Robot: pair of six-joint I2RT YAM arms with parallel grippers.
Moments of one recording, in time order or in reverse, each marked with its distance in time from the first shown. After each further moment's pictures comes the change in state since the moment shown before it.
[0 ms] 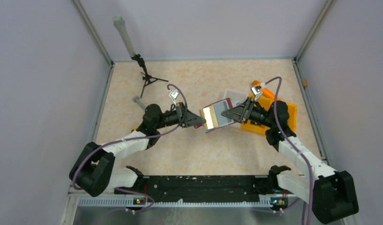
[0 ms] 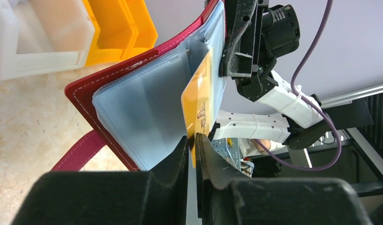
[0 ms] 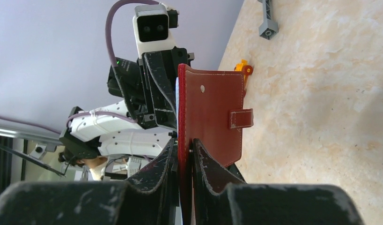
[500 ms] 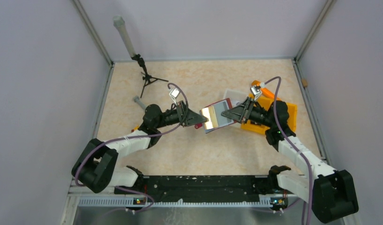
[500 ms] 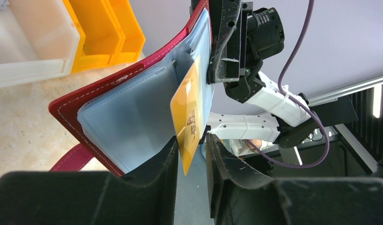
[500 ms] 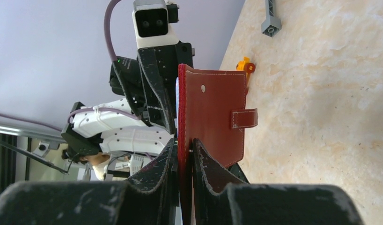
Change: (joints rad) left arm 0.000 0.043 0.000 0.111 0.018 -0.060; right arm 0.000 0.008 0.000 0.015 -0.014 0.015
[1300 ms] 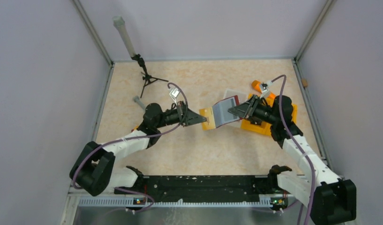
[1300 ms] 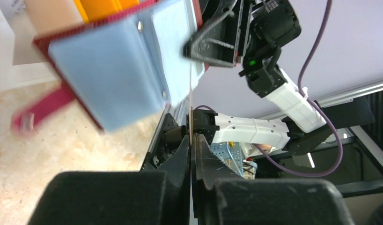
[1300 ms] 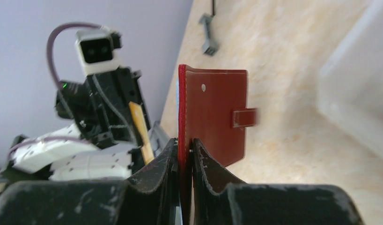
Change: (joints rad) left arm -0.010 -0.002 0.019 -0.054 -0.017 0.042; right arm -0.054 -0.035 0.059 -0.288 0.071 -0.198
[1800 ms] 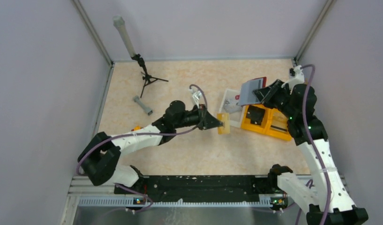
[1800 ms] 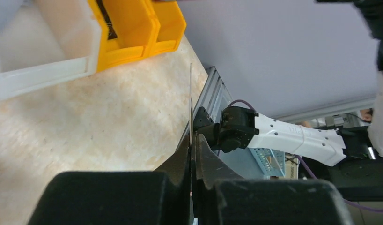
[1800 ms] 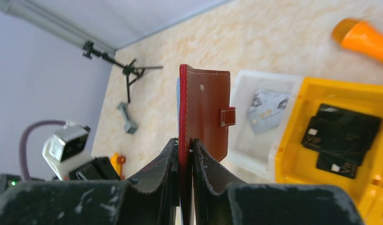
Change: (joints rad) left arm -0.191 0.036 0.146 -0.325 -0.224 0.252; right arm -0.072 -0.119 0.389 -0.592 0.492 -0.356
